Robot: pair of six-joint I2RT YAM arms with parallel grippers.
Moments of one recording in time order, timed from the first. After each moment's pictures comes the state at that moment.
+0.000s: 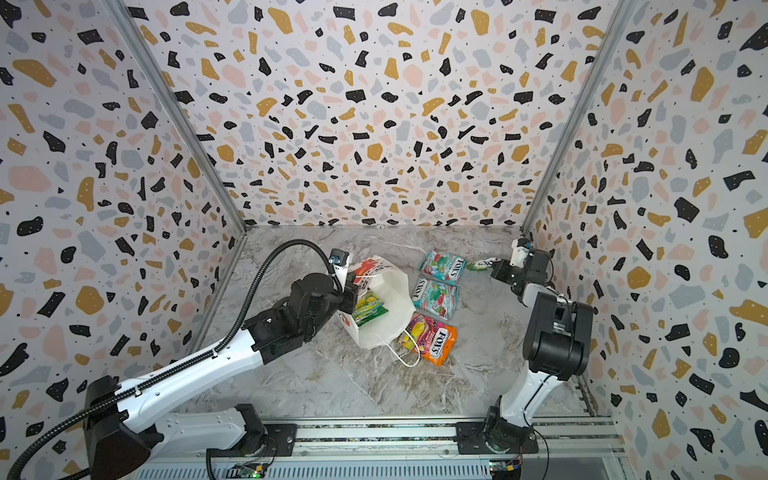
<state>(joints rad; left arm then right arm) -0.87 1.19 1.01 -0.18 -0.43 -0.15 -0.30 1.80 1.03 0.16 -0.57 0.23</state>
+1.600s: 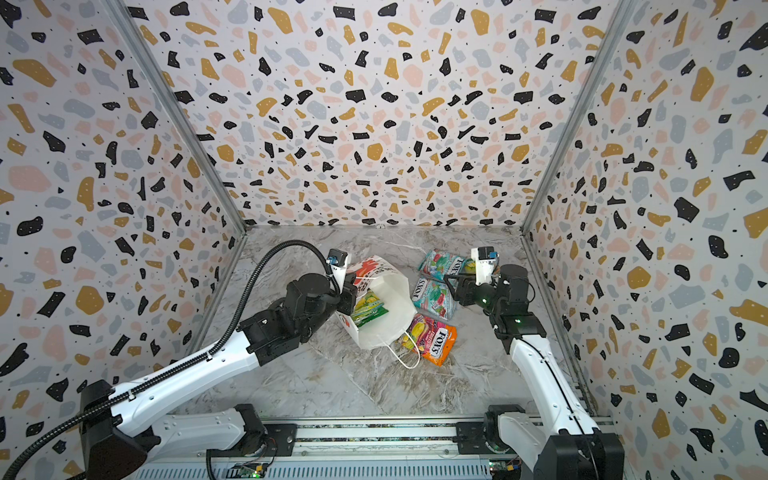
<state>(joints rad) -0.87 1.17 1.01 -0.20 -0.39 -0.15 0.10 1.02 0.77 -0.15 -0.58 0.22</state>
